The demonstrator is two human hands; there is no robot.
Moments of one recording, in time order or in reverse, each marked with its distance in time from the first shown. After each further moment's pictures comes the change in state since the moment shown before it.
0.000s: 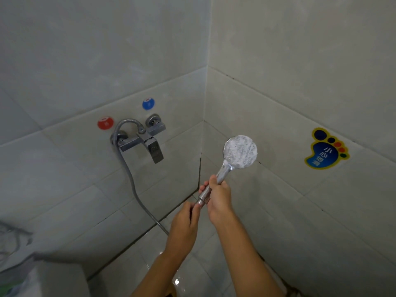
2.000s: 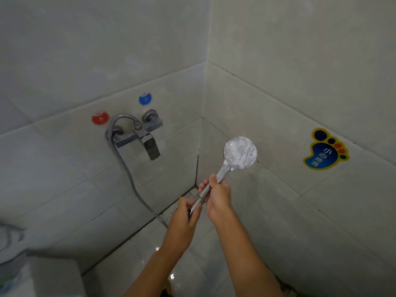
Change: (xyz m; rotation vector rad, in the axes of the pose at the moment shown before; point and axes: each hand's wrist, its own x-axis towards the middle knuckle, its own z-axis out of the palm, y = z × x) left_hand 0.007 0.004 0.004 -0.095 -0.043 -0.042; right_hand 0.010 -0.004 -0.004 0.014 0.038 0.040
